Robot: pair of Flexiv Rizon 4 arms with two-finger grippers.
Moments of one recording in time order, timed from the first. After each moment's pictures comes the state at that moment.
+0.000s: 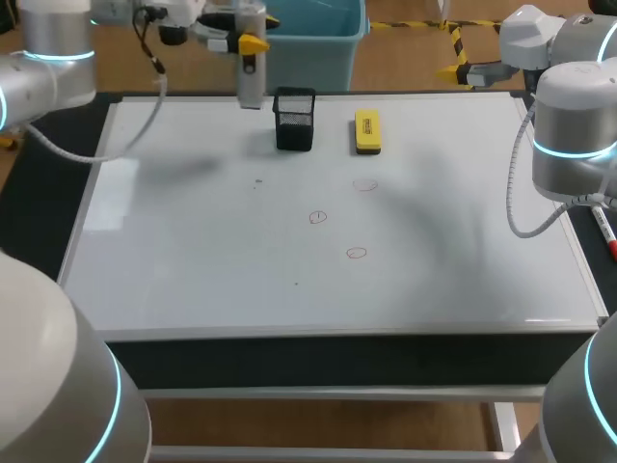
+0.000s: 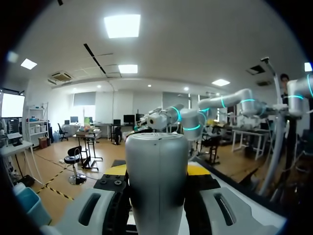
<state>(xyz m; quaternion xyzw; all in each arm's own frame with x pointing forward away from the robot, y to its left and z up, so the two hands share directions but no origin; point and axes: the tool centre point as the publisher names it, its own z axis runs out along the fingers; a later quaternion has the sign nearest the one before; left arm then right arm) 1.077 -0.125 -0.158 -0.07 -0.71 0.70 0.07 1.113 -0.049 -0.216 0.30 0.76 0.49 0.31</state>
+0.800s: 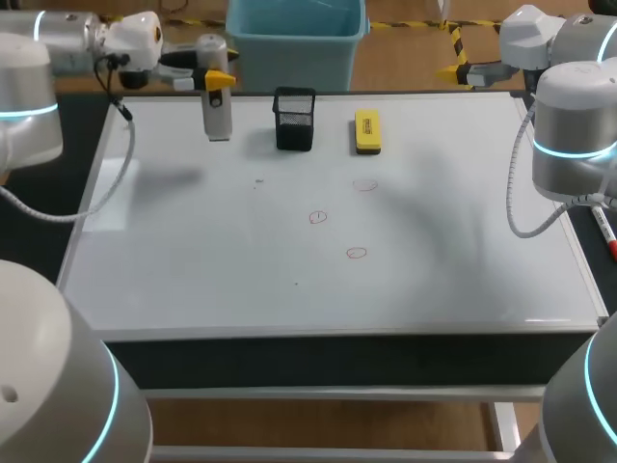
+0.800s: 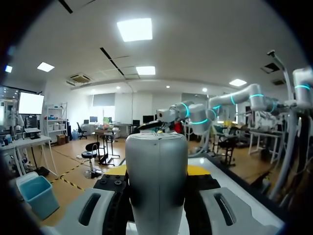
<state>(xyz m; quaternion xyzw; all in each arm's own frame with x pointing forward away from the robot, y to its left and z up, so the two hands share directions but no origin) 1.048 -0.066 -0.199 0.01 -0.71 0.71 0.00 1.113 -0.049 -0.216 0.30 0.76 0.49 0.31</state>
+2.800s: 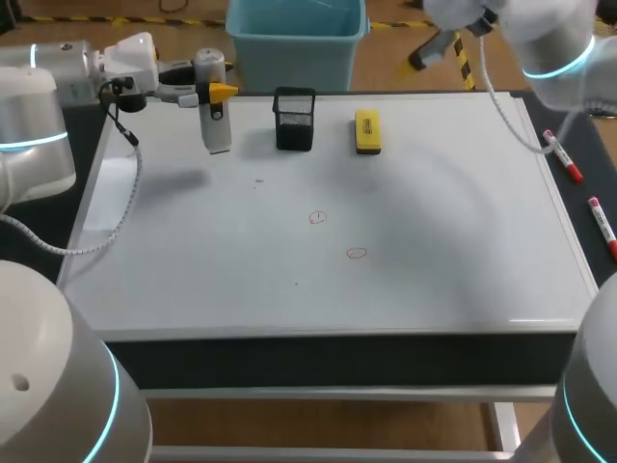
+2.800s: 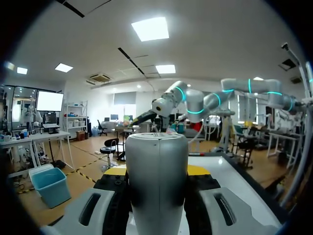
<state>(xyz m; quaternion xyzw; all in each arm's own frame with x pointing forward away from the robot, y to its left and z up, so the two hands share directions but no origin) 1.048 -0.061 -0.217 0.08 -0.71 0.70 -0.06 1.167 0.066 -0.242 -0.01 0.90 0.37 0.21</state>
